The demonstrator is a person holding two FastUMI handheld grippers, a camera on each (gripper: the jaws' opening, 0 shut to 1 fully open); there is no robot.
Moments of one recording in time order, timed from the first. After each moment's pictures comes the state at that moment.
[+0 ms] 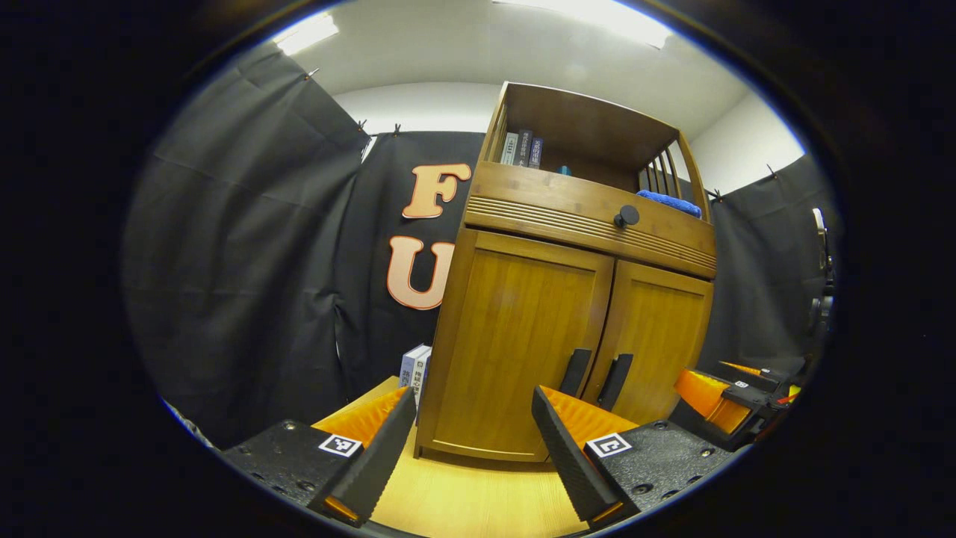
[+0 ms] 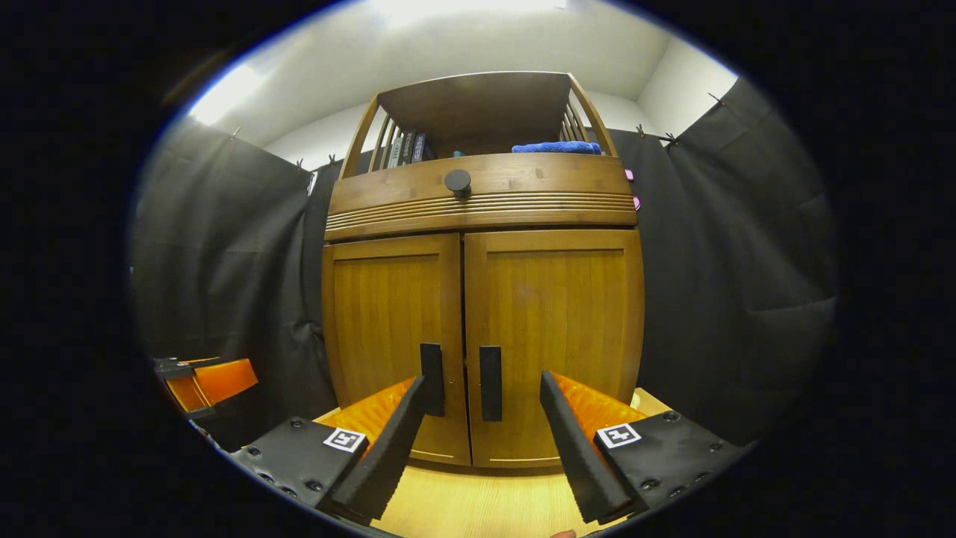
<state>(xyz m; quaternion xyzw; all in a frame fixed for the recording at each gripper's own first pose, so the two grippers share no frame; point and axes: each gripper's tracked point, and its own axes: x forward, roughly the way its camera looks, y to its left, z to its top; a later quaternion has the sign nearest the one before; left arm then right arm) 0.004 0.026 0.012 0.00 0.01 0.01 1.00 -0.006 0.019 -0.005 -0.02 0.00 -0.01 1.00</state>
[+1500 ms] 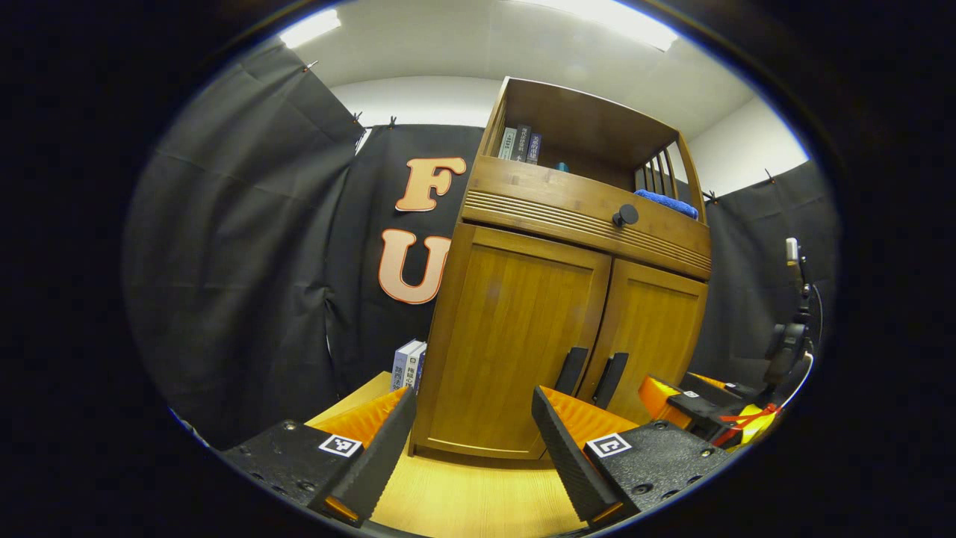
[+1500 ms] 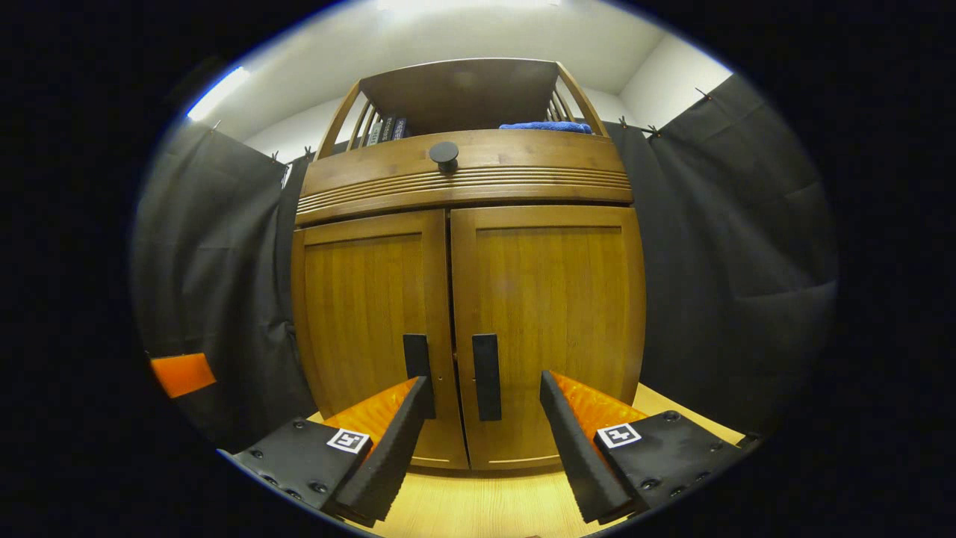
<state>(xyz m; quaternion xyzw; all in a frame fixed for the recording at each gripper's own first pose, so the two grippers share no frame) 0.011 0.018 0.009 -0.02 0.02 0.00 1.00 0.044 0.025 -0.033 -0.01 0.01 -0.06 1.00</state>
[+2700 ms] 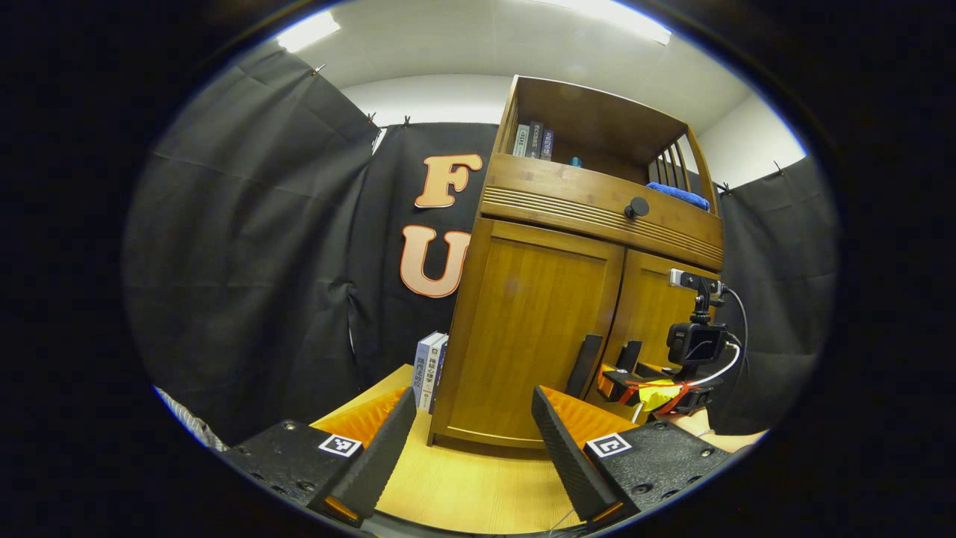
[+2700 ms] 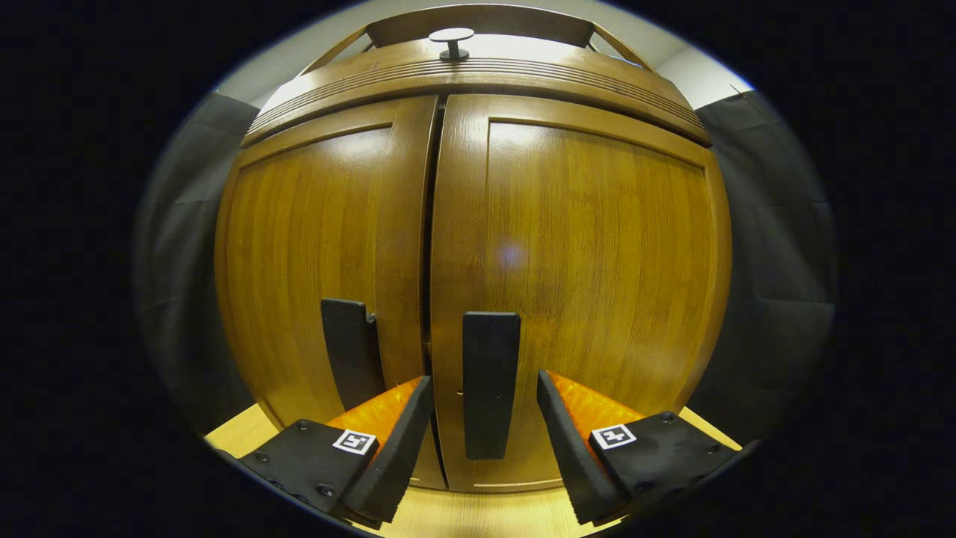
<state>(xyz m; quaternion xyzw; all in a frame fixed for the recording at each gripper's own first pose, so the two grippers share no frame) 0.014 0.028 0.008 -0.01 0.03 0.05 1.00 0.178 -0.002 -0.094 -0.04 0.09 -0.08 0.99</state>
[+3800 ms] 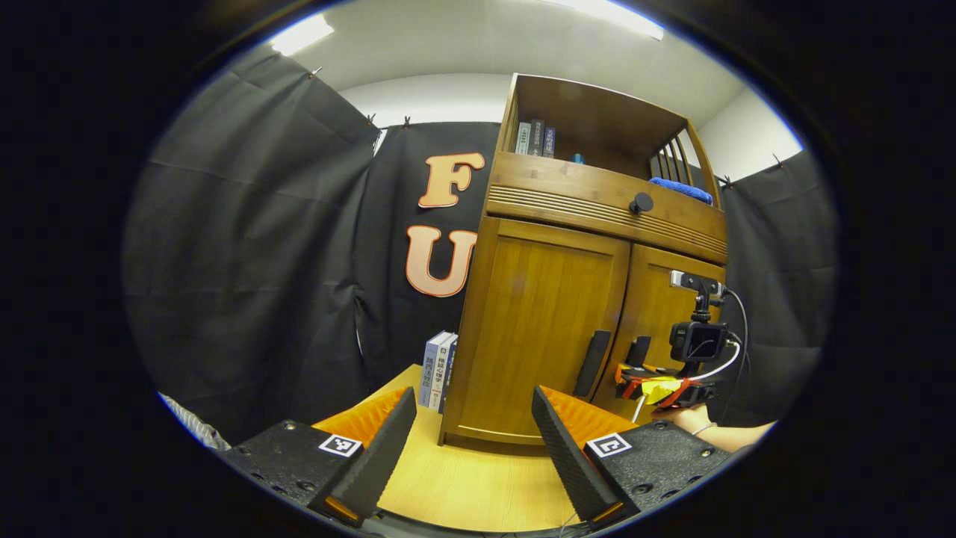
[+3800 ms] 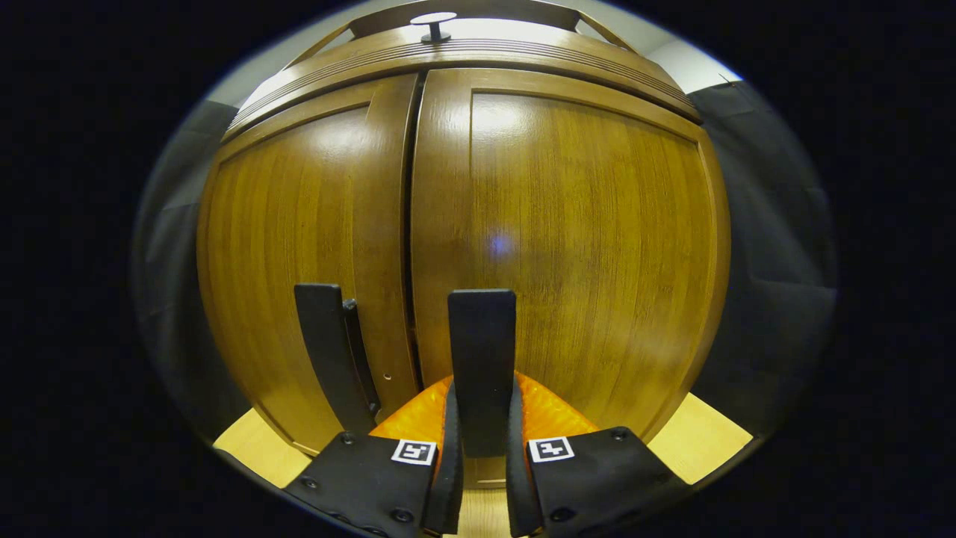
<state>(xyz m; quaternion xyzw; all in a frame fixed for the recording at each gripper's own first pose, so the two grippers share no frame) 0.015 0.029 0.008 0.00 0.04 0.05 1.00 0.178 -0.007 -0.106 -0.02 0.11 -0.10 0.99</state>
